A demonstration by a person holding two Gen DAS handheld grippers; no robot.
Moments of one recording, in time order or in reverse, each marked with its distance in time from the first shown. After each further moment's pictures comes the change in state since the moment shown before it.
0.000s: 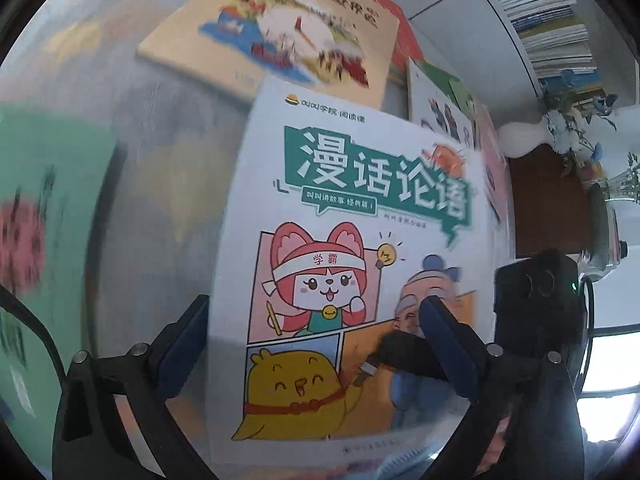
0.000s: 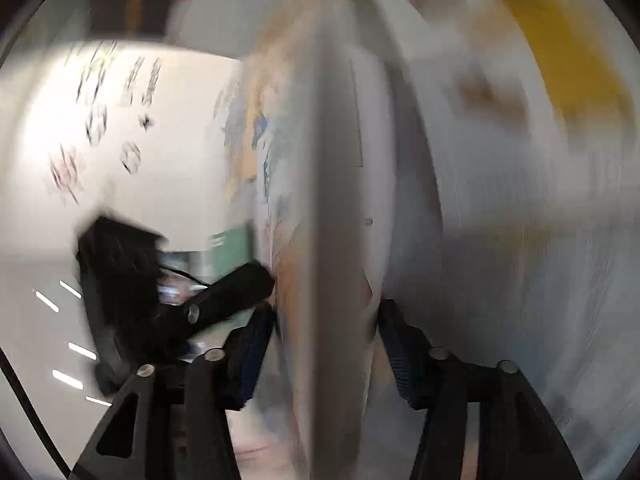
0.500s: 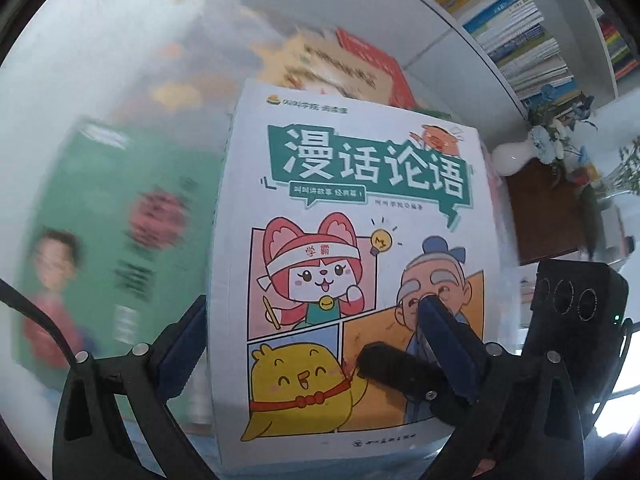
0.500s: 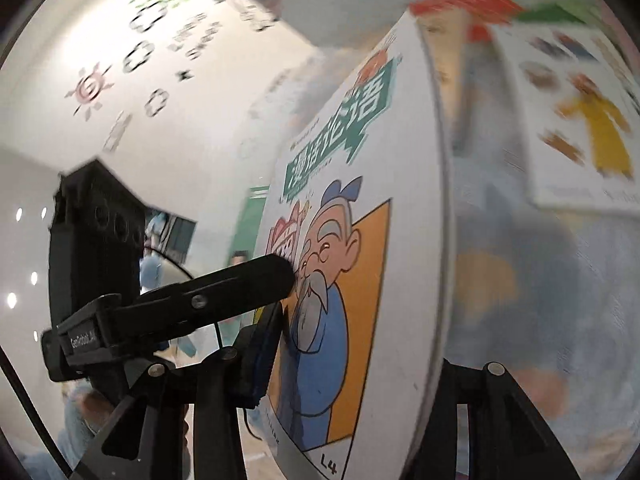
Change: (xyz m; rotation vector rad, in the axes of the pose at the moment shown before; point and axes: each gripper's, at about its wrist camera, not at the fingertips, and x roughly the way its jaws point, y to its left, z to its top) left arm -0.109 0.021 -0.026 0.051 -0.175 0.108; right arm 0.011 0.116 -0.057 -0.419 -0.109 -0.158
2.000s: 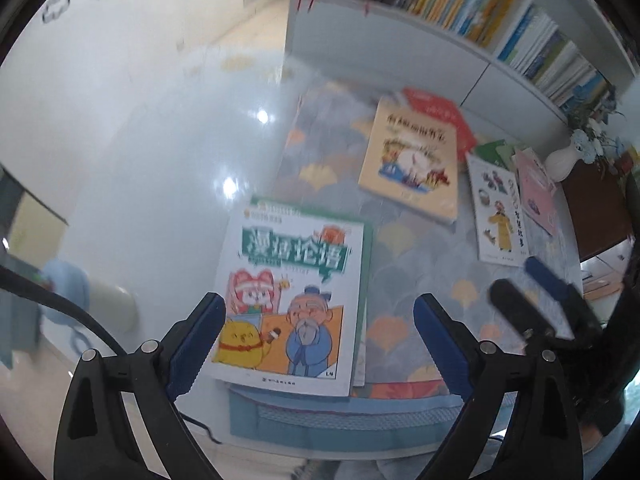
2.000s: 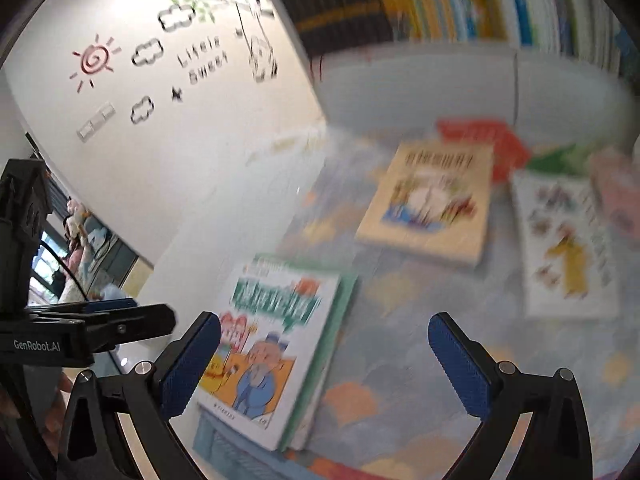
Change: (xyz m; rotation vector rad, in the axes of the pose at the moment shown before) left arm -0.129 0.016 0.006 0.112 -0.127 0.297; right arm -0.009 0.117 -0.015 -0.204 -0.313 -0.345
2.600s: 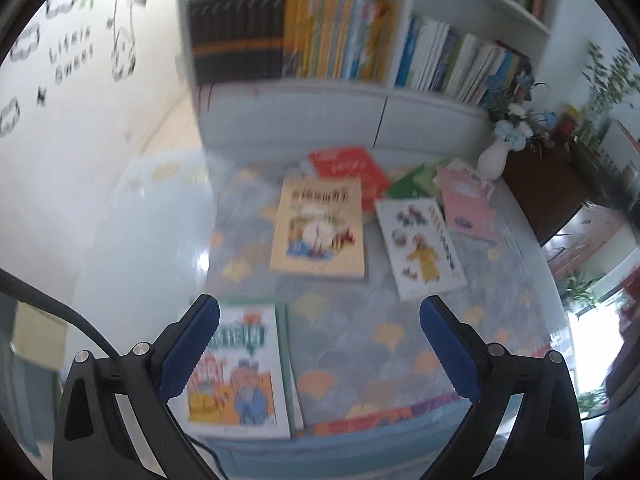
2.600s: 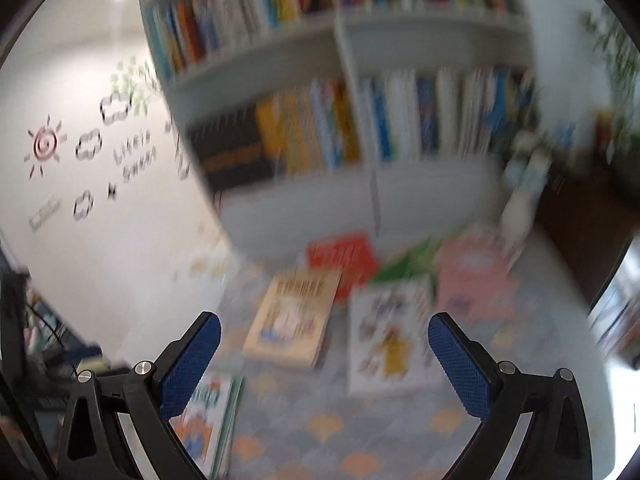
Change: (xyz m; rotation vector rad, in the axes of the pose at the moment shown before) left arm -0.080 -0.119 0.041 0.257 -0.195 -0.066; right arm -0.210 -0.086 0.088 0.081 -0.332 -0.296
